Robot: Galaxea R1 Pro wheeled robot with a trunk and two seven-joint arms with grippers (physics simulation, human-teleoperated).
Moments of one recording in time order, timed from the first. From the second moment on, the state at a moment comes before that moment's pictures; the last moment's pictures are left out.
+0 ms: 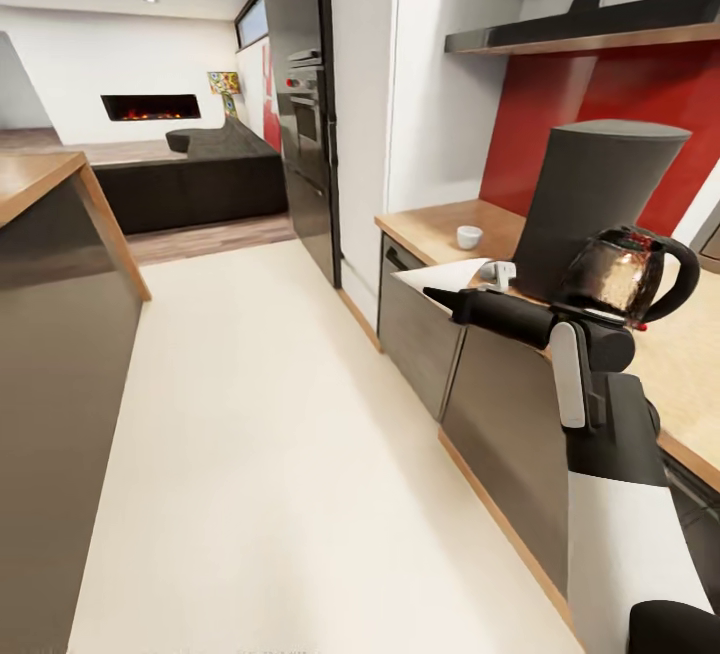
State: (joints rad) left arm 0.01 0.07 0.03 -0.52 0.02 -0.23 0.01; right arm -0.85 0.00 -0.13 -1.54 -0.15 0.94 0.75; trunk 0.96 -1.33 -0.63
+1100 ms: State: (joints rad) left arm 0.01 0.07 0.03 -0.52 0.02 -0.23 0.01; right arm -0.85 0.00 -0.13 -1.54 -0.15 0.94 0.75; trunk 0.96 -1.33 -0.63
